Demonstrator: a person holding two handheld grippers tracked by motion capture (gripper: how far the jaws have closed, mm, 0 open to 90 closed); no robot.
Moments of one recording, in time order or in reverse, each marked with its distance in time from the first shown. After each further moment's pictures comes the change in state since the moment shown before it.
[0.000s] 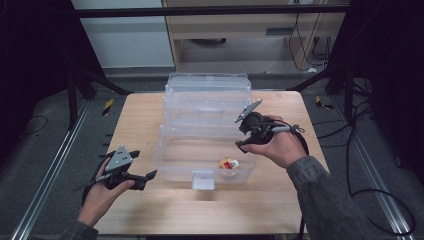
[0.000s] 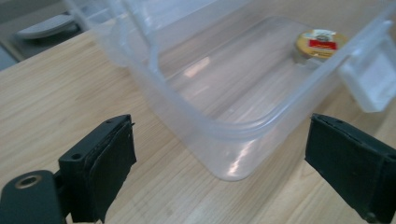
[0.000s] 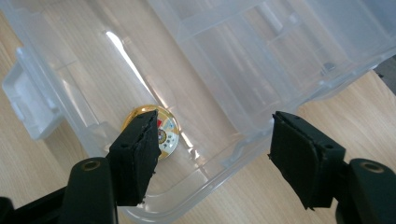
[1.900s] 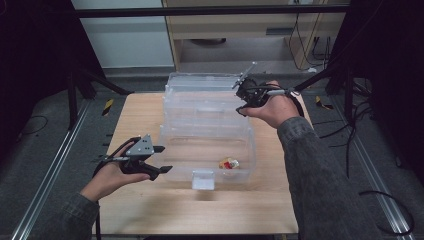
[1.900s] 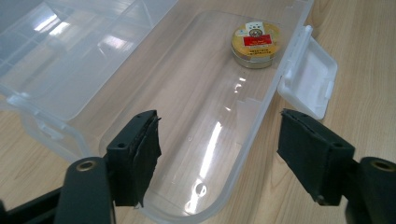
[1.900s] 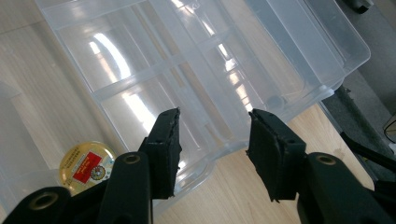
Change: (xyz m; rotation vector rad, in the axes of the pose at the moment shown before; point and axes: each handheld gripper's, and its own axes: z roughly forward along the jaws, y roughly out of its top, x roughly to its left) left arm 0.000 0.050 0.027 0.099 -0.217 0.218; right arm -0.063 0.058 0.000 0.006 -0.048 -0.055
